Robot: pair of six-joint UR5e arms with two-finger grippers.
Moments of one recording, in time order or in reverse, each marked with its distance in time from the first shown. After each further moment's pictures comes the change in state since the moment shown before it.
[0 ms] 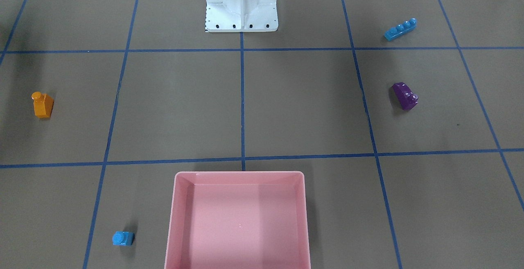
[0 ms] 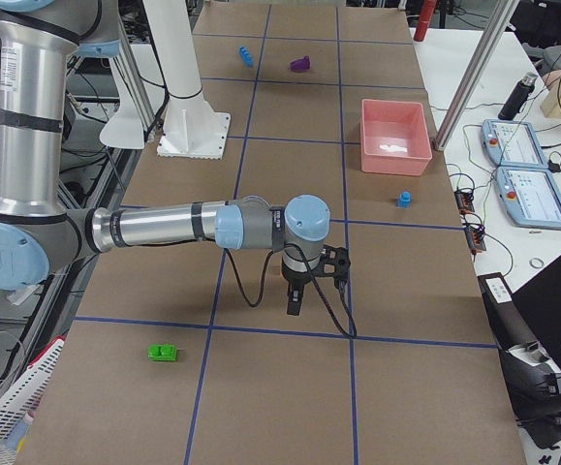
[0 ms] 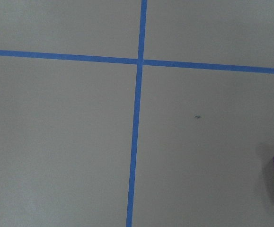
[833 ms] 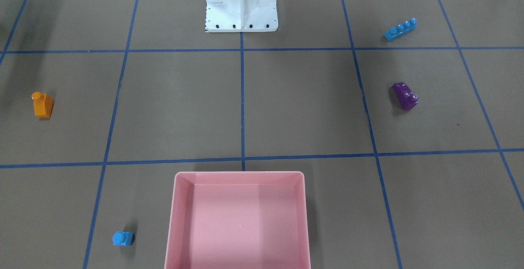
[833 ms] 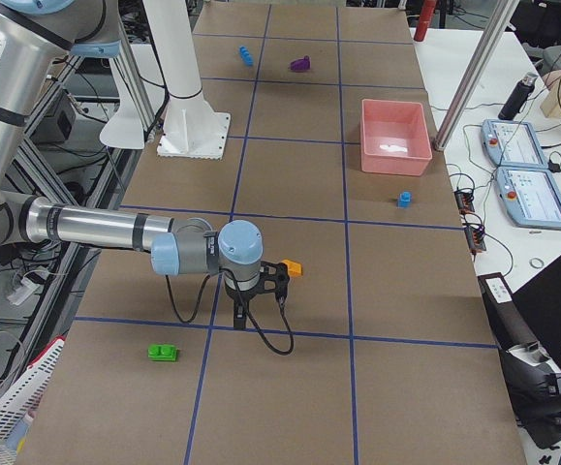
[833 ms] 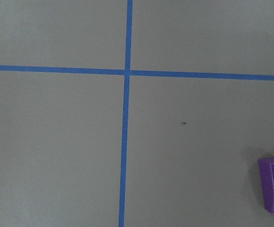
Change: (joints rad) left arm 0.004 -0.001 -0.035 -0.010 0.001 -0.005; right arm -0.118 -0.348 0.046 0.307 -0.002 -0.007
